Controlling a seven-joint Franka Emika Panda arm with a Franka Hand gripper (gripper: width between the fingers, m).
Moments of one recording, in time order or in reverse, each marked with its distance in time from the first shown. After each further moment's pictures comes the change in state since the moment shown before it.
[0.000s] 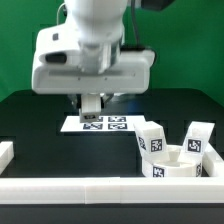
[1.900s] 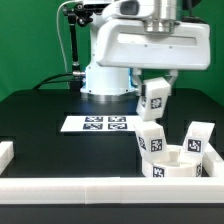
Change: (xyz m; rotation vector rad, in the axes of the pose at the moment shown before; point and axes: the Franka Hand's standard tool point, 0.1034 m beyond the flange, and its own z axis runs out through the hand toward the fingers) arm 0.035 -0.113 -0.042 -0.086 0.609 -0.148
